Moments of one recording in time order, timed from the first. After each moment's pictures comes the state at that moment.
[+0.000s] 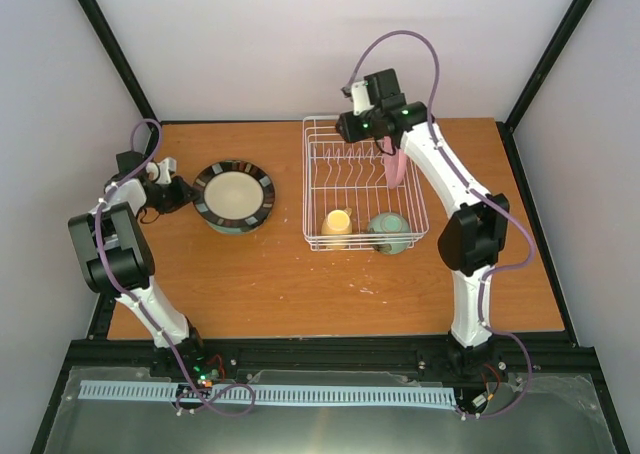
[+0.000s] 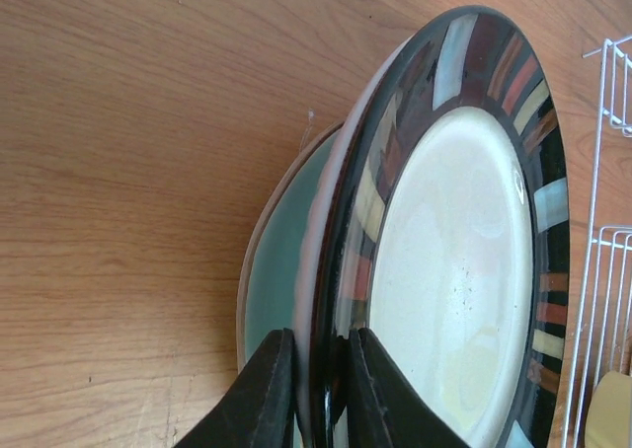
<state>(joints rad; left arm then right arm) 0.38 1.80 1.20 -0.54 0.63 -0.08 0.41 2.05 2.11 -0.77 -0.20 0.04</state>
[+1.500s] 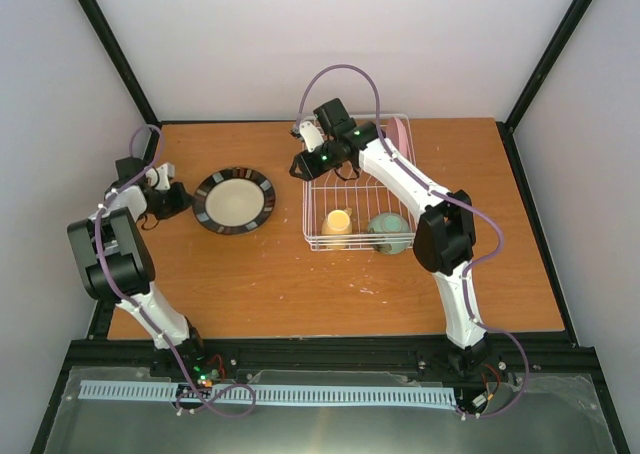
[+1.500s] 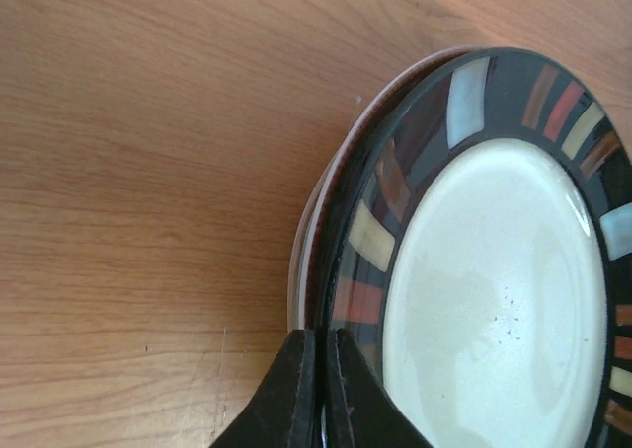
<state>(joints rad) 0.38 1.76 1.12 -0.47 0.56 -0.06 0.61 2.18 2.11 -0.83 -0.44 -0.01</state>
